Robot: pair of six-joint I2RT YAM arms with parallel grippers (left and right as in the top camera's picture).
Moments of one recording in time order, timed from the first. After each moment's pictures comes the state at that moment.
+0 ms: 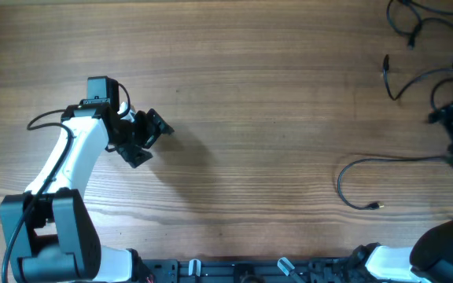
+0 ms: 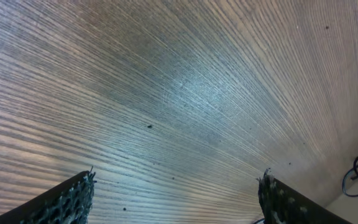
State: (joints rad) left arm 0.06 1.62 1.02 -0.82 0.45 -0.68; right arm -0.65 1.57 1.37 -1.20 -0.21 0.38
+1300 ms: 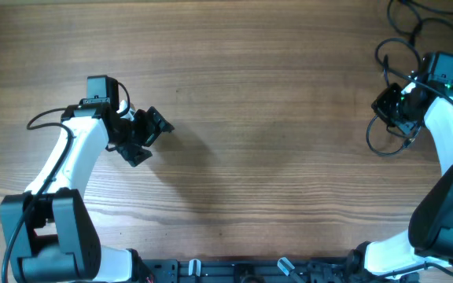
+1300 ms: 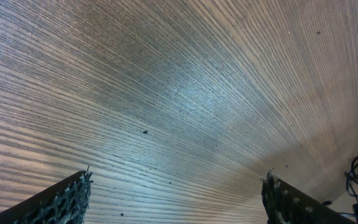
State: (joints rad) left arm 0.06 1.62 1.02 -0.80 0.45 -0.68; right arm -0.30 1.72 1.20 -0.74 -0.18 0.47
